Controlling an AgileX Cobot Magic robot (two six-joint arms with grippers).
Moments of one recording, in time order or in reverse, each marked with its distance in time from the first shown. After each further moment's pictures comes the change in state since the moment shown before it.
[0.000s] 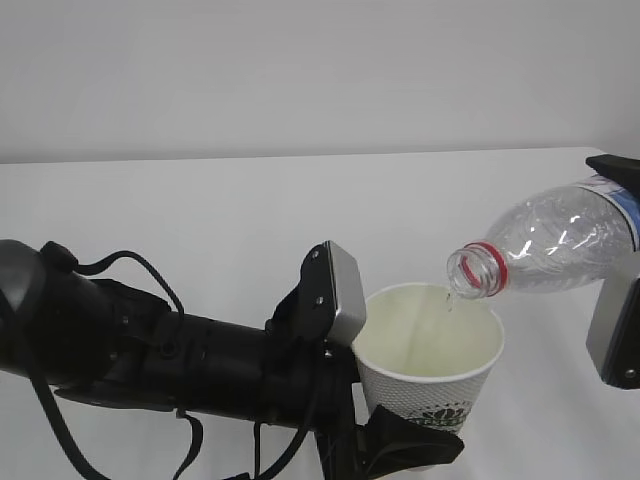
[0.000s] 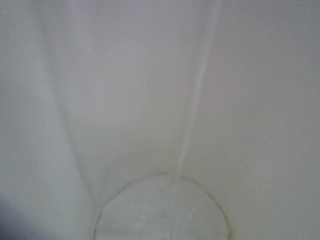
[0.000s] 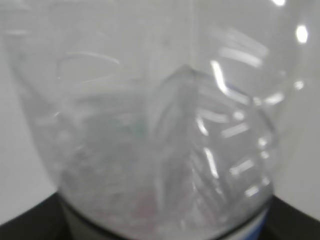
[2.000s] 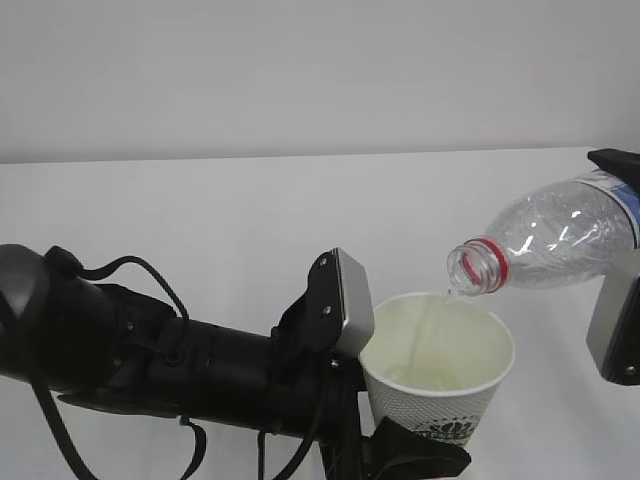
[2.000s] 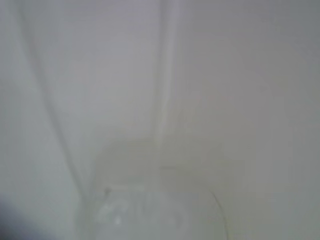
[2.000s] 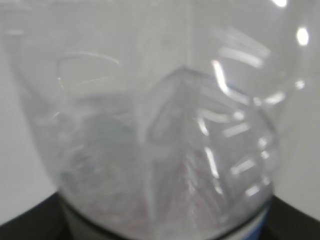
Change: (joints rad) left arm -0.020 0.000 0.000 0.003 0.007 0.000; right arm 0.000 0.000 0.000 0.000 -0.021 -0.007
